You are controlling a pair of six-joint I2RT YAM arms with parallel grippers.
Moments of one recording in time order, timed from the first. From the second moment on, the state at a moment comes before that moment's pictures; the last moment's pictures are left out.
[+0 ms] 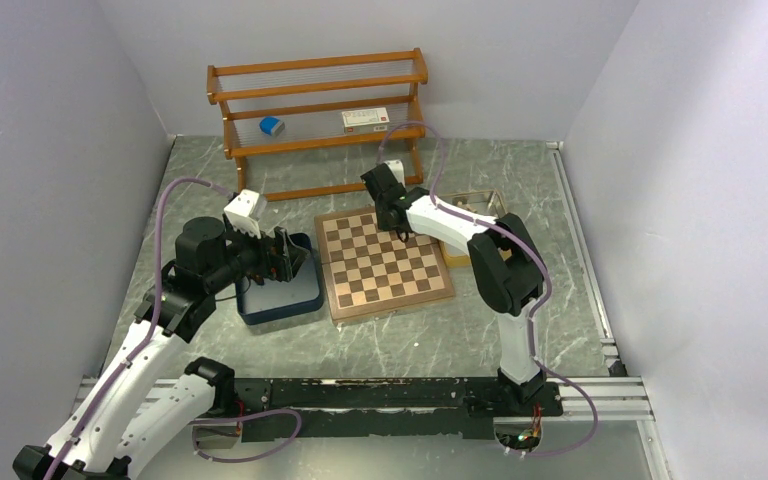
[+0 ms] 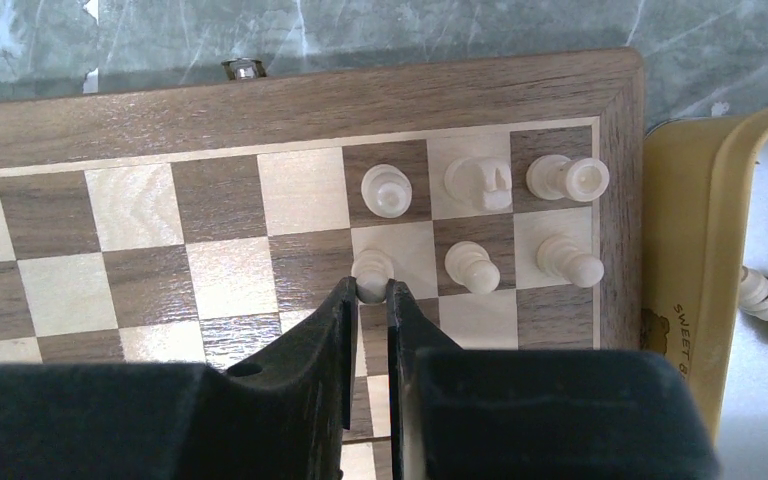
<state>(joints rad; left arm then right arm) -0.39 0.73 0.75 -0.39 0.20 -0.24 0.66 2.03 1.49 -0.41 0.37 0.37</state>
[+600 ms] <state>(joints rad) -0.39 0.73 0.75 -0.39 0.20 -0.24 0.65 2.04 1.51 -0.44 0.37 0.37</state>
